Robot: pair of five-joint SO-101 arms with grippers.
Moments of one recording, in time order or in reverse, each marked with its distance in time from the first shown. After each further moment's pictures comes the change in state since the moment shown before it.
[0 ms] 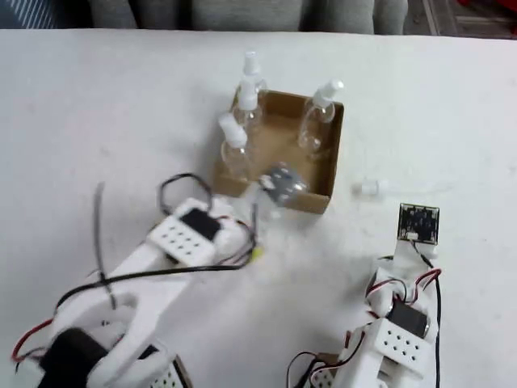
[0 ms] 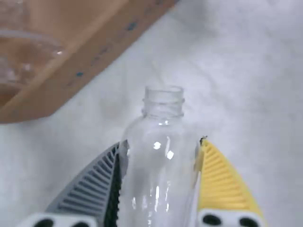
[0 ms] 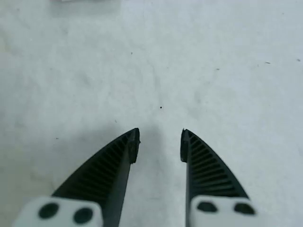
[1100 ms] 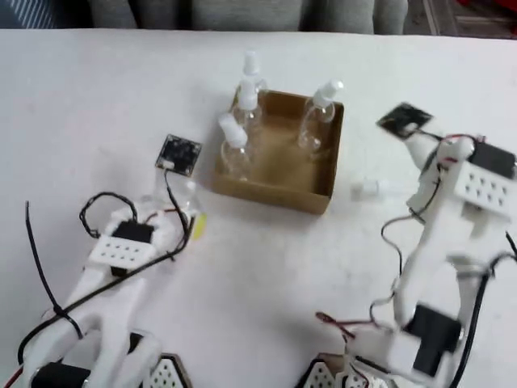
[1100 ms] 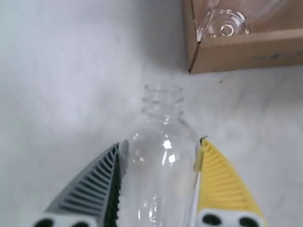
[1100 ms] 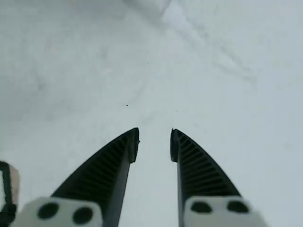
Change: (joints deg) left arm -22.2 -9.6 14.1 -13.2 9.2; right arm -3.3 70.6 -88.3 46.4 51.1
